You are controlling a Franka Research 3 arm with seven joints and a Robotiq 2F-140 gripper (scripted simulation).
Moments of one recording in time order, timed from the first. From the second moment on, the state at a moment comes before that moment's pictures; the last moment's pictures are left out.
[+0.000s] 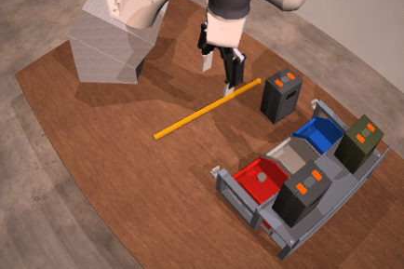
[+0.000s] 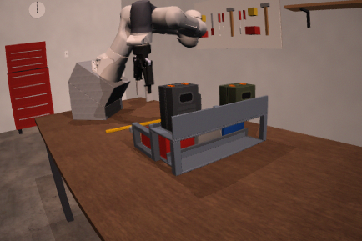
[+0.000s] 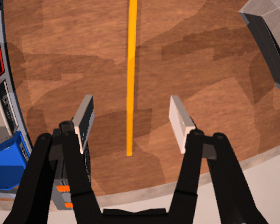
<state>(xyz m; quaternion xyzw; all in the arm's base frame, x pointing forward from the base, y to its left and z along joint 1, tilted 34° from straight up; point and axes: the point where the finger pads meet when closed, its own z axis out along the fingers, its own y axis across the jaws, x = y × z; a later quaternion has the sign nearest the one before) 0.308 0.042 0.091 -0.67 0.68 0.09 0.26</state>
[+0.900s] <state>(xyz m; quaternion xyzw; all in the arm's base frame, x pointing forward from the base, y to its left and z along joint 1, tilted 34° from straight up) 0.371 0.013 0.105 -0.66 0.69 0.01 0.29</state>
